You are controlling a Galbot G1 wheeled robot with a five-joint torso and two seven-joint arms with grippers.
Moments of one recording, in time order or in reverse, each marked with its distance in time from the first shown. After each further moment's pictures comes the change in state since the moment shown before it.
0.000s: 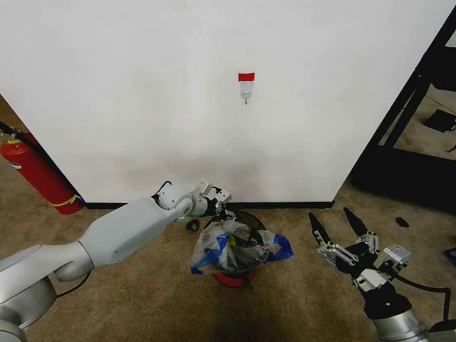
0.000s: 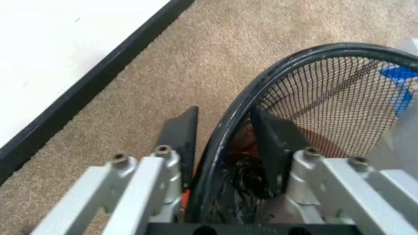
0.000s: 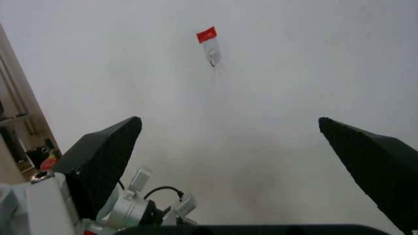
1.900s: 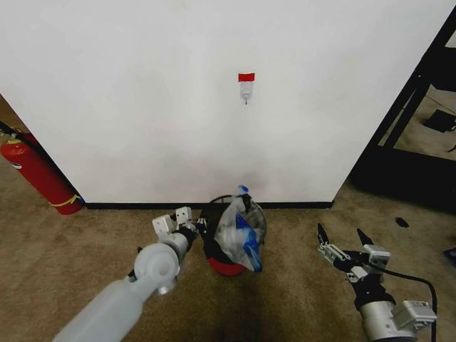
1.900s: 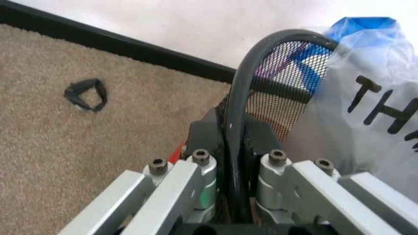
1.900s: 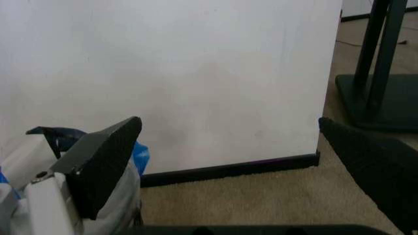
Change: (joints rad) left arm 0.802 0.017 -0.605 -0.627 -0.316 -0.256 -0.935; right arm 0.081 0.004 -0.137 -0.055 -0.244 -0.242 0.492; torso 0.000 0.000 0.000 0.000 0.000
